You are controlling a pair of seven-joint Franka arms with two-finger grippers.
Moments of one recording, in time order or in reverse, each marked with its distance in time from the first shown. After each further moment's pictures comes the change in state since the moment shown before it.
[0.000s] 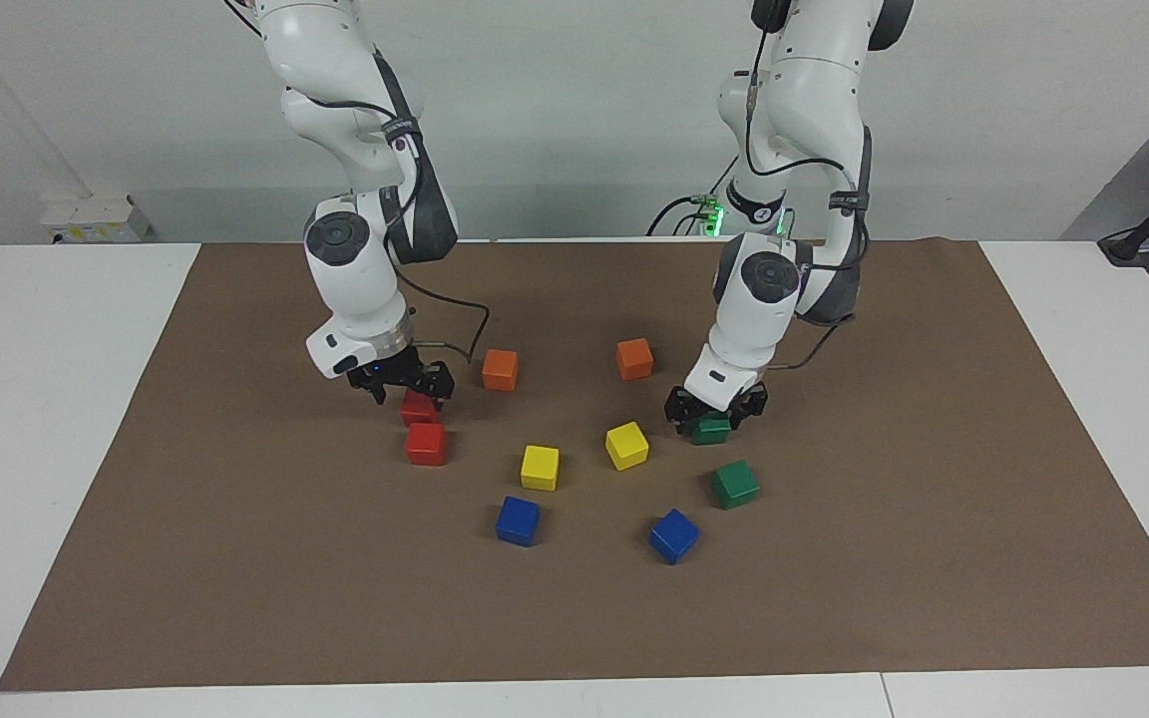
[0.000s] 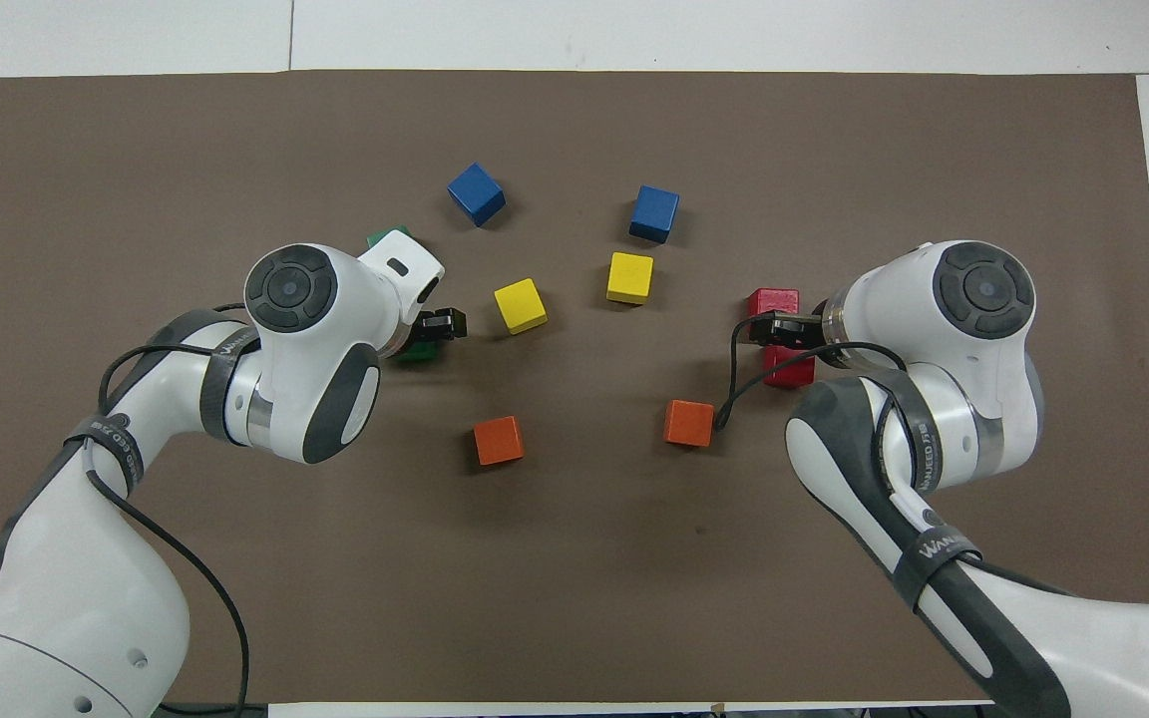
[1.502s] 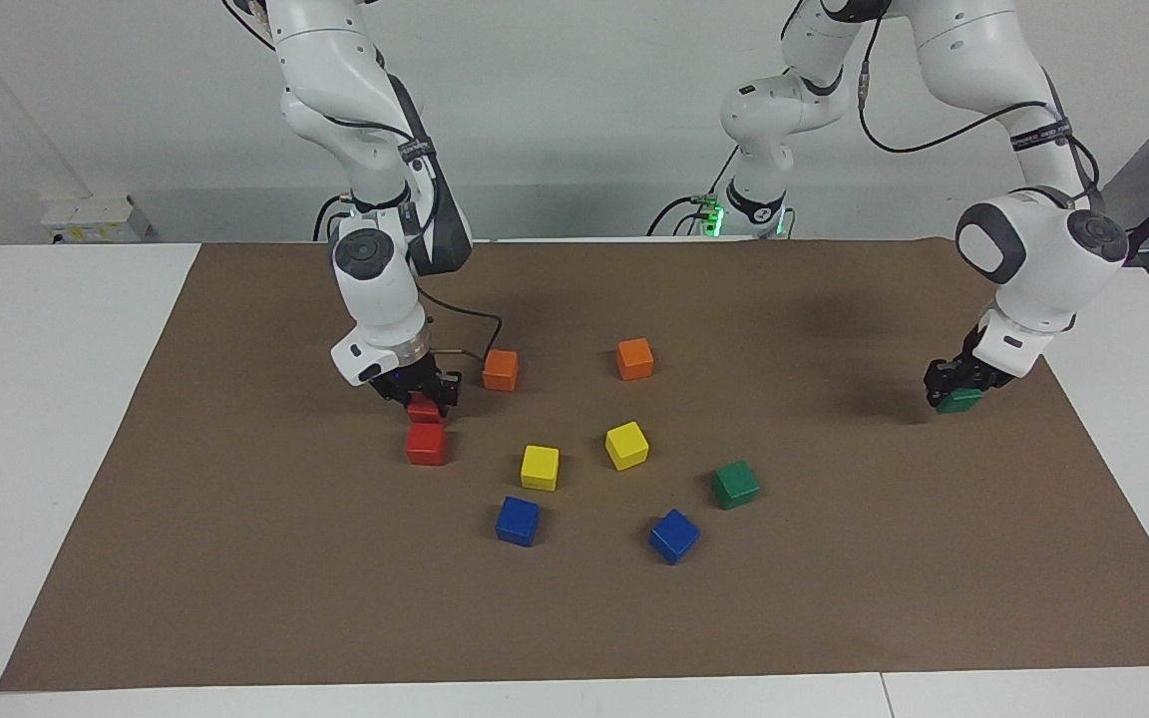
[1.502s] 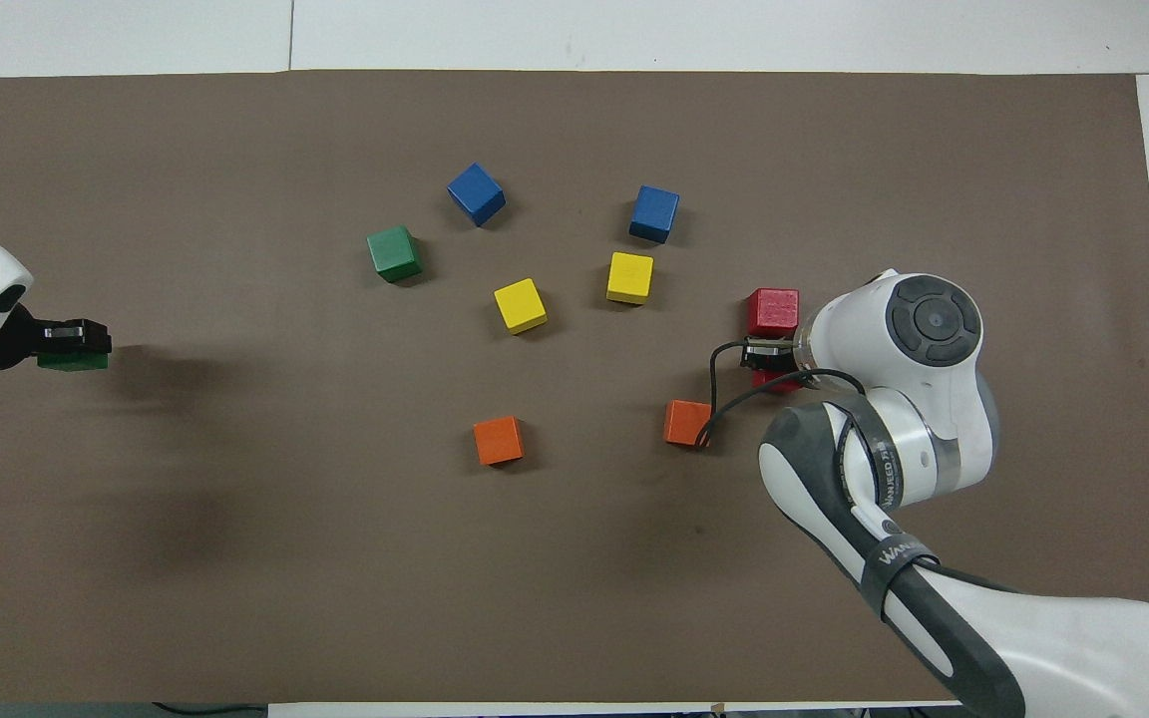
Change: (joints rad) left arm 0.595 -0.133 0.042 -0.067 0.013 -0.078 0.634; right arm 0.032 0.018 0.001 -0.049 0.000 0.041 0.000
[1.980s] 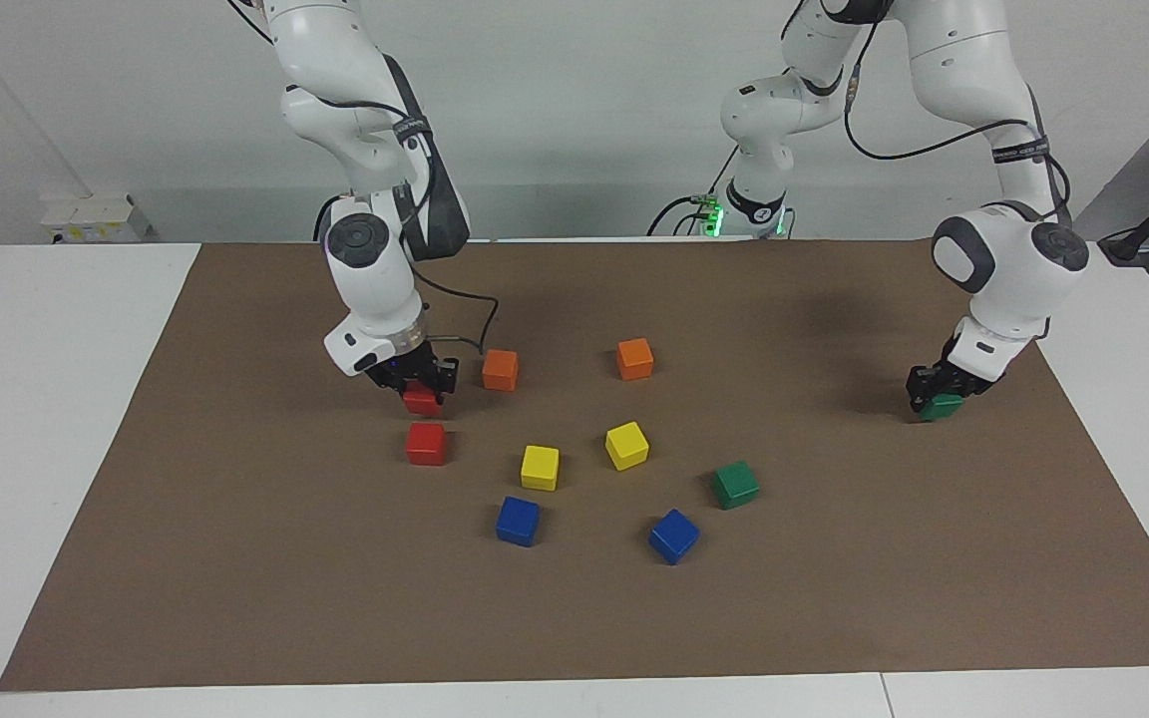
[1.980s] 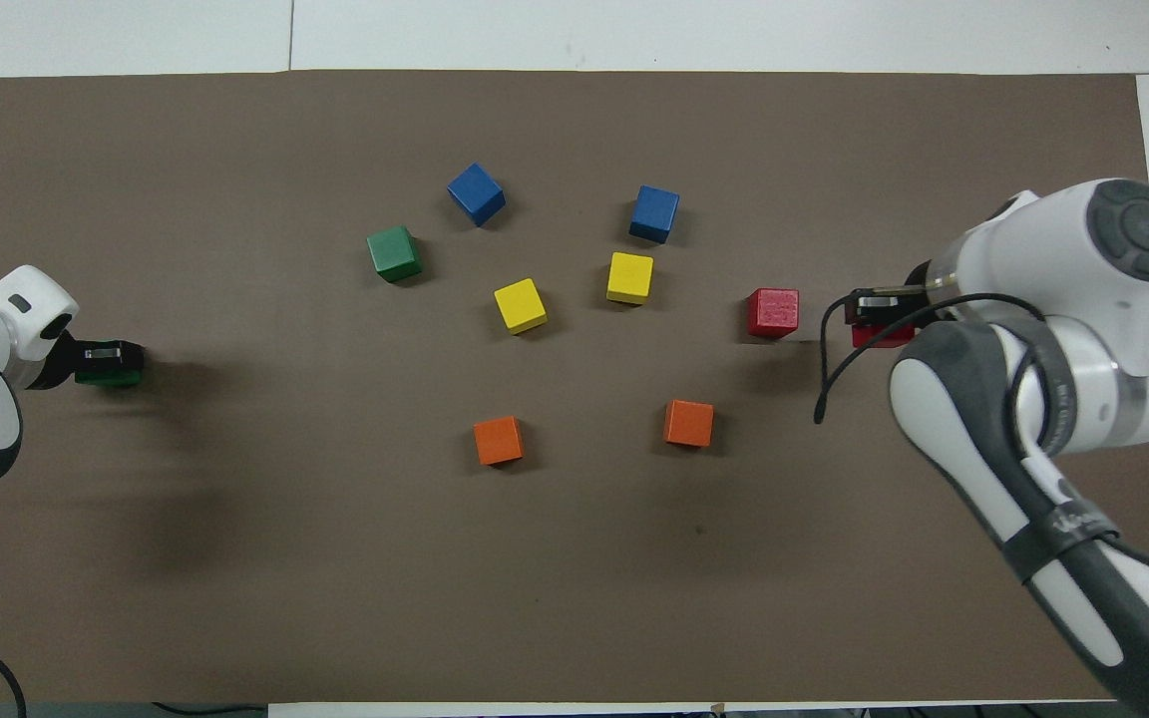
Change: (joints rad) left arm 0.000 0.021 -0.008 -0.089 0.000 0.125 0.000; right arm -0.200 -0.059 -0.021 0.178 -0.002 -0.217 -0.352
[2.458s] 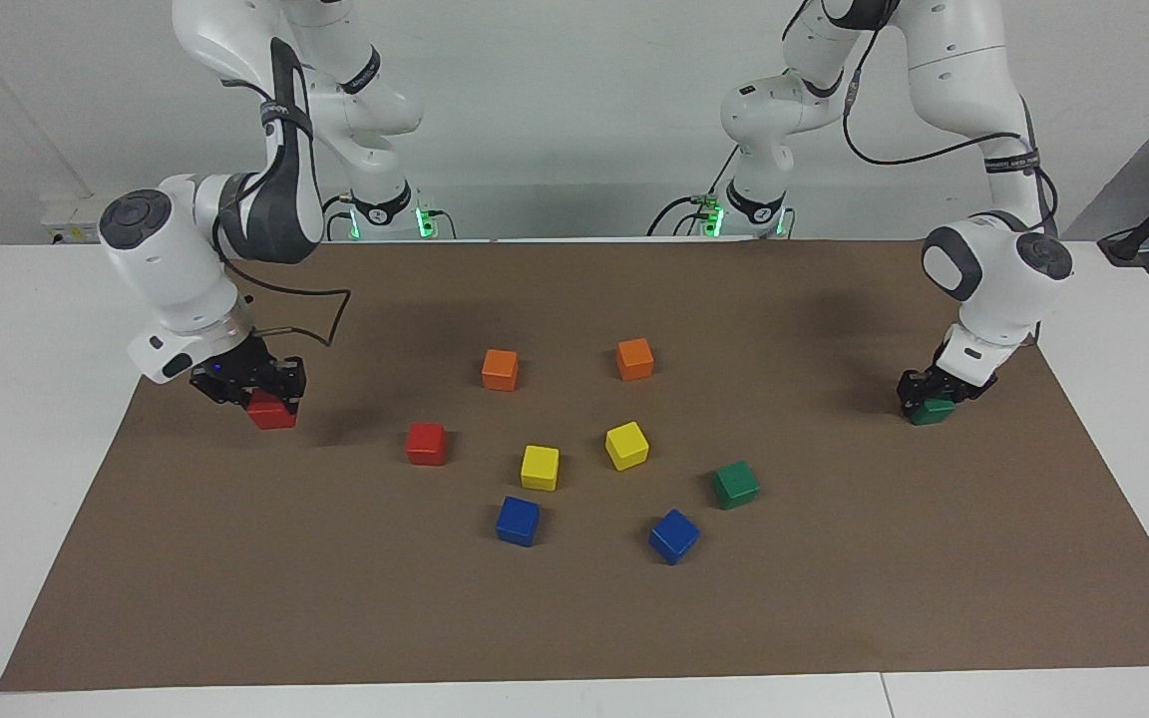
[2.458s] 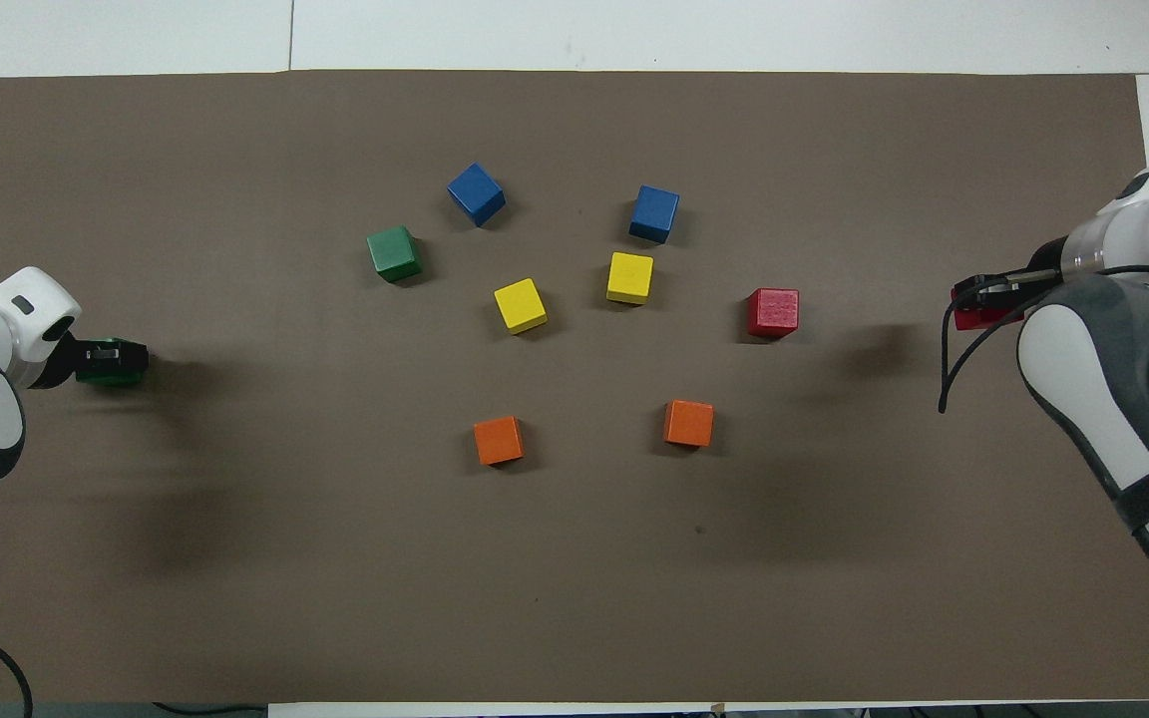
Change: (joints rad) left arm 0.002 0.009 0.001 0.000 0.000 0.013 0.040; right arm -0.147 0.030 -0.003 0.025 0.000 0.006 -0.229
